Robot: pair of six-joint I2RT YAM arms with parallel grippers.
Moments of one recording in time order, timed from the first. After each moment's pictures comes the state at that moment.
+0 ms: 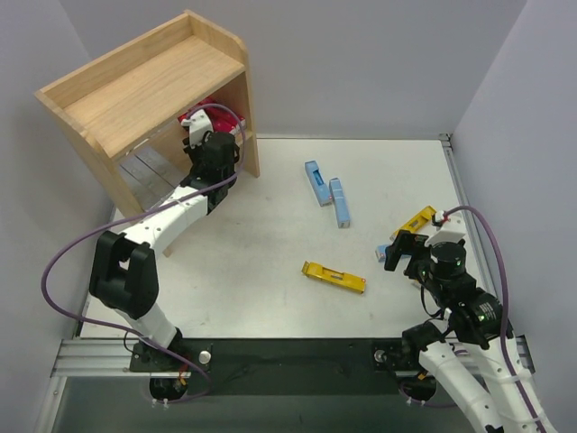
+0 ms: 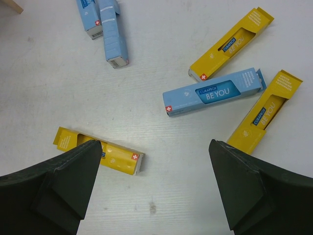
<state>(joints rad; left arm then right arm) -0.43 1.66 1.33 0.00 -0.97 -0.37 0.37 0.48 0.74 -0.79 0.29 0.35</state>
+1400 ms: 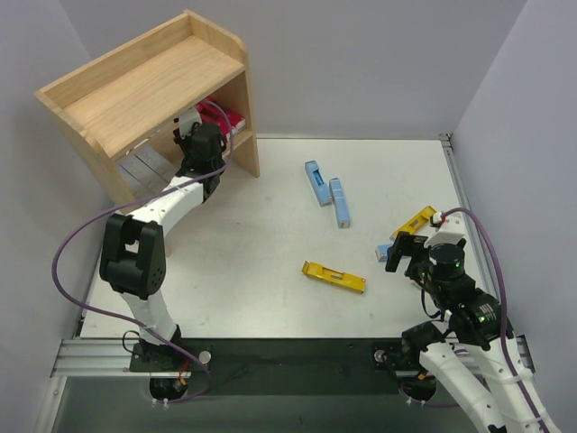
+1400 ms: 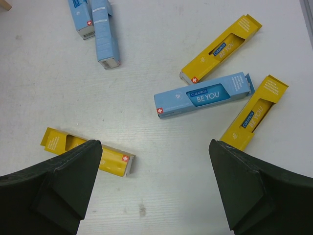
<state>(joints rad) -0.31 1.80 1.36 0.23 -0.88 -0.30 0.40 0.47 0.73 -0.79 0.34 0.31</state>
